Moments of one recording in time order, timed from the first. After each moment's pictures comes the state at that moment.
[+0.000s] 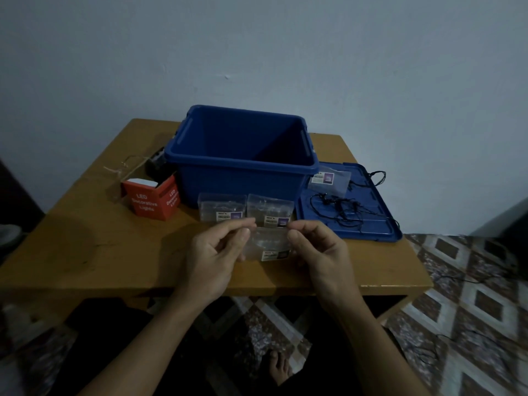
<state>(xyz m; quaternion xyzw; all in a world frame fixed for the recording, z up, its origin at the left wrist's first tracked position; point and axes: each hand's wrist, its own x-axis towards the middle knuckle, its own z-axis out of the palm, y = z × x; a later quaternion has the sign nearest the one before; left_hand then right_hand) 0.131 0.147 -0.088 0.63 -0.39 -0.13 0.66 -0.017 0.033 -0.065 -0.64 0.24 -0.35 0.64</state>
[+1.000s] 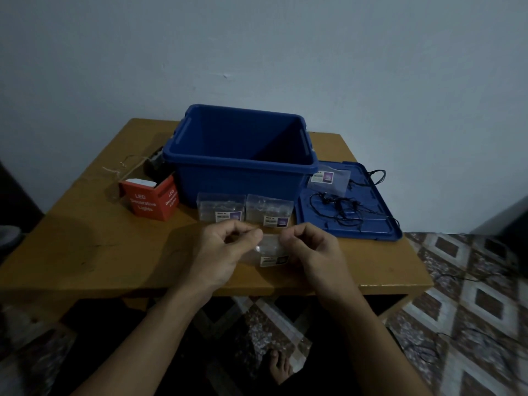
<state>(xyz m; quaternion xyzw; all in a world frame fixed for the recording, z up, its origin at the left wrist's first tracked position) 0.130 0.138 -0.067 0.67 -0.32 -0.25 0.62 -0.011 0.029 -0.062 -0.69 0.28 -0.27 0.61</state>
